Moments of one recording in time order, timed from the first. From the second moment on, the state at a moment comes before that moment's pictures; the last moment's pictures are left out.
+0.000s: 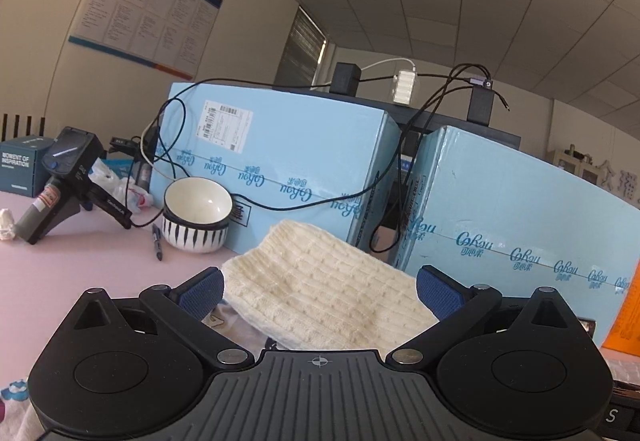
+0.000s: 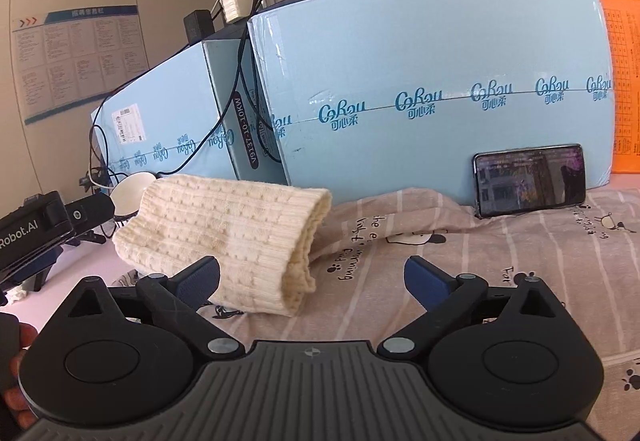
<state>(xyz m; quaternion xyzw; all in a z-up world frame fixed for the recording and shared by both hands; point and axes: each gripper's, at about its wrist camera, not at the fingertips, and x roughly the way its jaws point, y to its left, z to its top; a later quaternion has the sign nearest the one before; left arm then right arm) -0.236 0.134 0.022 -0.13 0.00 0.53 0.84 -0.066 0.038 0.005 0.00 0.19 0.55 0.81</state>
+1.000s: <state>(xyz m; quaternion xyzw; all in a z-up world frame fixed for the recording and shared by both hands) -0.232 0.089 0.001 -0.03 -0.03 0.63 0.78 -0.103 0.015 -0.011 -0.04 0.05 0.58 0.81</state>
